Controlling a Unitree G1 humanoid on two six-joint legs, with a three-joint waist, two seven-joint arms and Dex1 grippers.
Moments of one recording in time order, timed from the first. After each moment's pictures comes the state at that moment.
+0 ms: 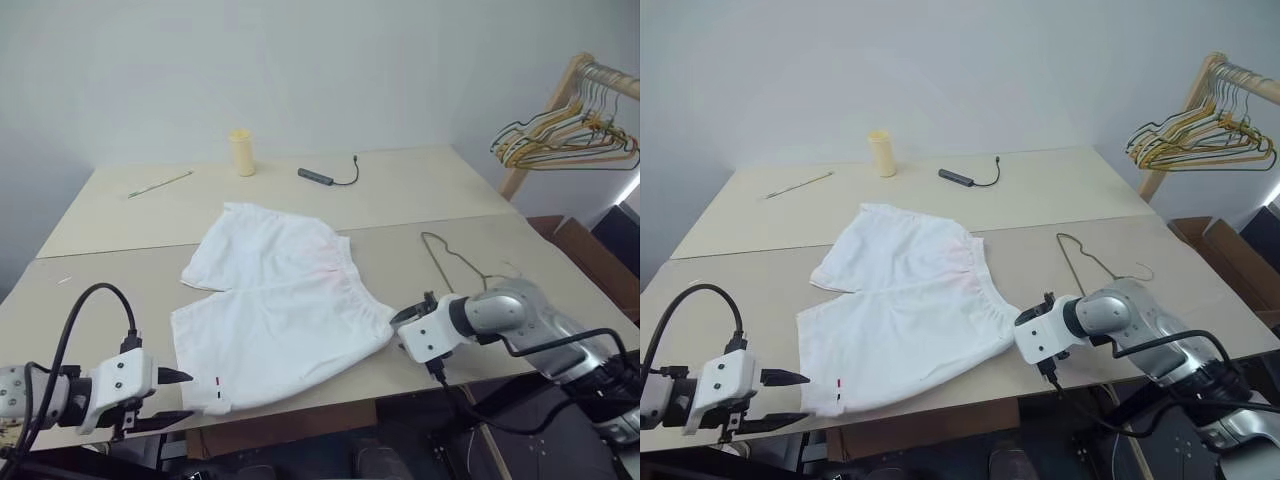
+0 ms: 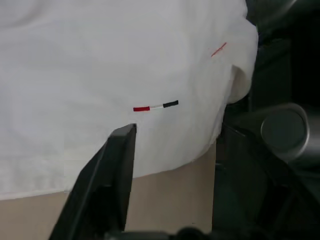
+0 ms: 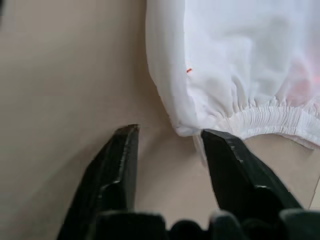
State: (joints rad) left arm 0.49 1.07 0.38 -0.33 -0.32 0.10 -1.29; right arm -0.38 -0.96 0.38 -0.20 -0.11 -0.09 1.19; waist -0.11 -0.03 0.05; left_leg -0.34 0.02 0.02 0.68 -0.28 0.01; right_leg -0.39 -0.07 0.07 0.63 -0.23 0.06
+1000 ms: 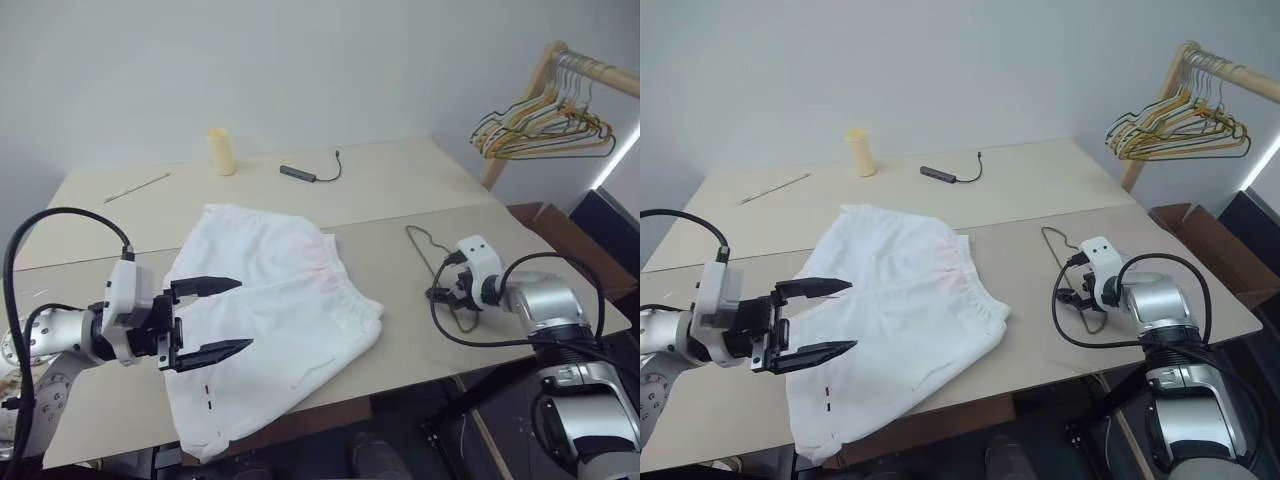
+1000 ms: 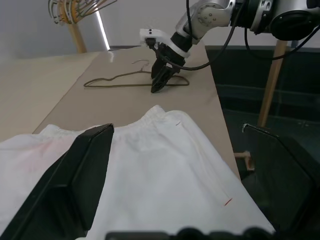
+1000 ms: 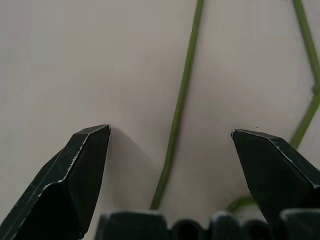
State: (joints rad) left arm 0.08 0.85 0.32 -0.47 -0.75 0.35 -1.19; right arm -0.60 -0.62 0.06 0.41 0.11 0.89 0.68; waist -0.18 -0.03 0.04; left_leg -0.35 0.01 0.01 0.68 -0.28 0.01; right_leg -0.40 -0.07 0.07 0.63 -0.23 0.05
